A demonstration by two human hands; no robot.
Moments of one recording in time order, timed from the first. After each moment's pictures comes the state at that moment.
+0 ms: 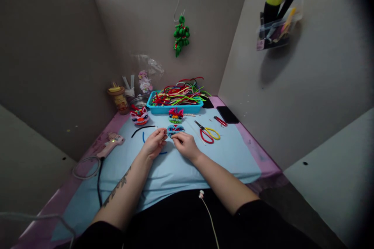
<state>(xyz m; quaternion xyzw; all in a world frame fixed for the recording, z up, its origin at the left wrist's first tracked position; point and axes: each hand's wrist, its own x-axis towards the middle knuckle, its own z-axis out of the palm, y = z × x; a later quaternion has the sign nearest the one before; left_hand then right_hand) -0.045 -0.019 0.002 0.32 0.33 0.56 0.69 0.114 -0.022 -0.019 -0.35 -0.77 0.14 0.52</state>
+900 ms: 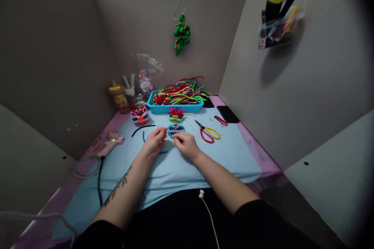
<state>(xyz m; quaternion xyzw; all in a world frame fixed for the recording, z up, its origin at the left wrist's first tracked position) -0.045 -0.017 -0.002 0.36 0.37 0.57 0.65 0.115 -0.021 -0.020 -0.35 -0.77 0.13 0.52</state>
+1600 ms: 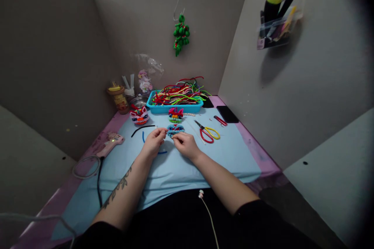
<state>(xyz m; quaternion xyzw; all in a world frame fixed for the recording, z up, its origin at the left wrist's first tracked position) -0.043 -0.021 0.002 0.43 0.43 0.56 0.56 0.116 -0.022 -0.019 -0.35 -0.77 0.13 0.52</state>
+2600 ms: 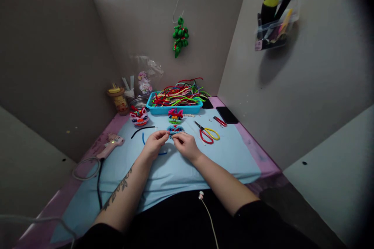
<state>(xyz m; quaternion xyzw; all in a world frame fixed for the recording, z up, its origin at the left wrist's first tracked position) -0.043 -0.020 0.000 0.47 0.42 0.53 0.56 0.115 -0.024 -0.017 -0.35 -0.76 0.13 0.54</state>
